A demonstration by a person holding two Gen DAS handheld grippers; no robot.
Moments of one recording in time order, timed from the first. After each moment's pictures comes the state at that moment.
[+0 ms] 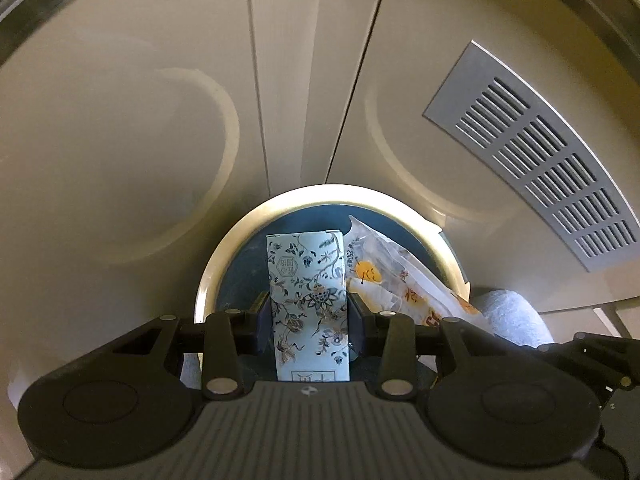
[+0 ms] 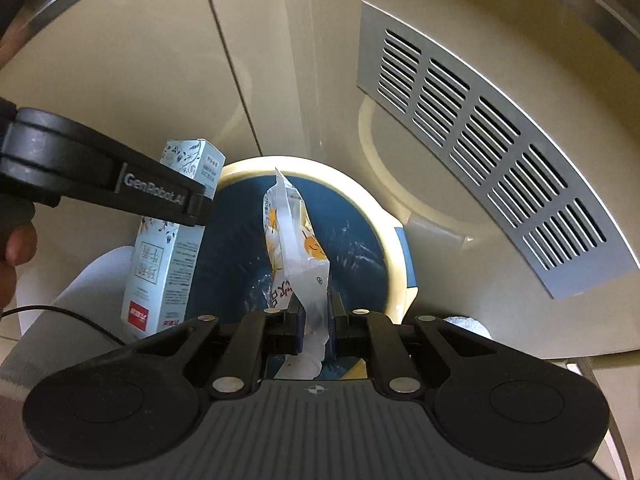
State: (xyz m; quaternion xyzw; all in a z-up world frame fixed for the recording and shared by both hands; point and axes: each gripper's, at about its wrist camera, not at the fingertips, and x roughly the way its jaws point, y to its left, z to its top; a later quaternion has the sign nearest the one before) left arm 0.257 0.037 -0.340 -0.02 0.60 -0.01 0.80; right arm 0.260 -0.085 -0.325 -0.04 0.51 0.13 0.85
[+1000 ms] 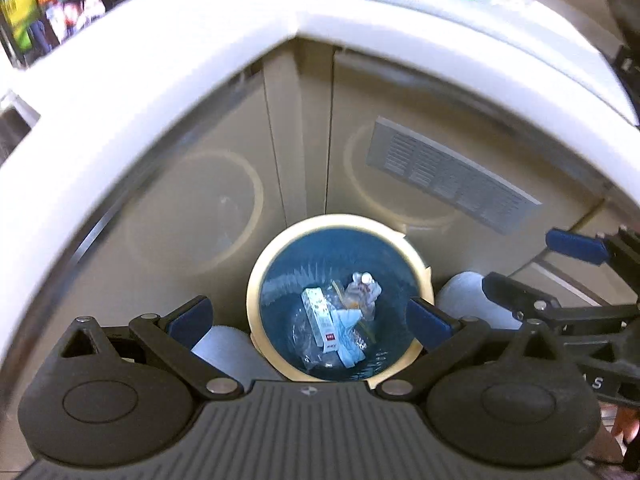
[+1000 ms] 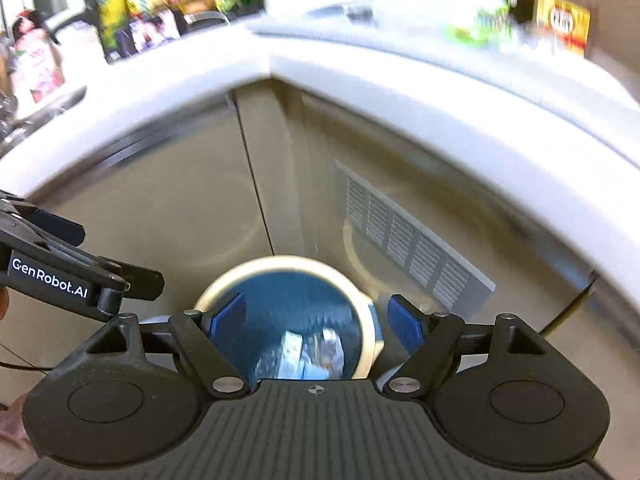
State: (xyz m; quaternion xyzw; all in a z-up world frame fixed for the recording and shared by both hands) left arm 0.118 0.027 -0.189 0.04 0.50 -0.02 0.87; right arm 0.142 -0.140 -0.209 -0.01 0.33 0.15 0.93
